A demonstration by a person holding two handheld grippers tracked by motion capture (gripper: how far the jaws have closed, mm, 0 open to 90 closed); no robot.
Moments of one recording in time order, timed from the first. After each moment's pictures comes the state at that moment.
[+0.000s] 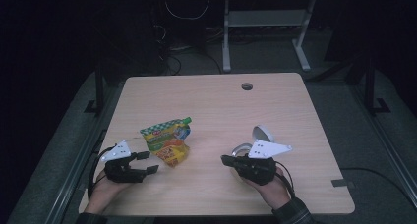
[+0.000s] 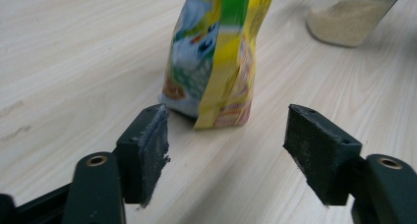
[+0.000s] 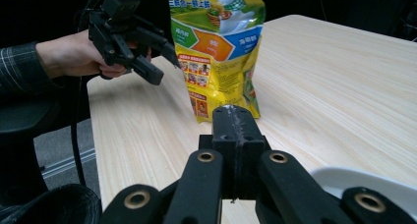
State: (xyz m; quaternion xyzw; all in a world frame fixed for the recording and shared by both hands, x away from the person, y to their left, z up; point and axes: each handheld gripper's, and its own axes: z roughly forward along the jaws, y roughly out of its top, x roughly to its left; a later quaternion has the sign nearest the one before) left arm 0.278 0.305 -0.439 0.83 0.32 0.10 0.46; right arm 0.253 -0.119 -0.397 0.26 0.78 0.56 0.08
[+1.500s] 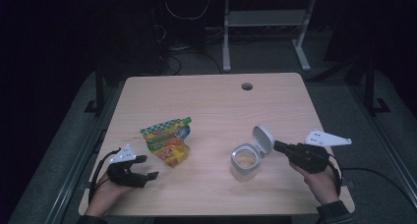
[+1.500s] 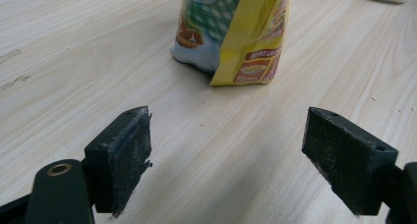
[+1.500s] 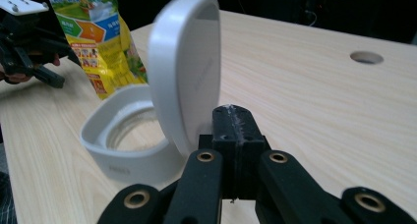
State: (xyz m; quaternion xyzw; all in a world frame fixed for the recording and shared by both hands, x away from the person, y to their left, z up) left arm 0.280 0.303 -0.456 0.85 0.33 0.10 0.40; right arm 0.272 -0.238 -0.398 0.35 0.75 0.54 0.15
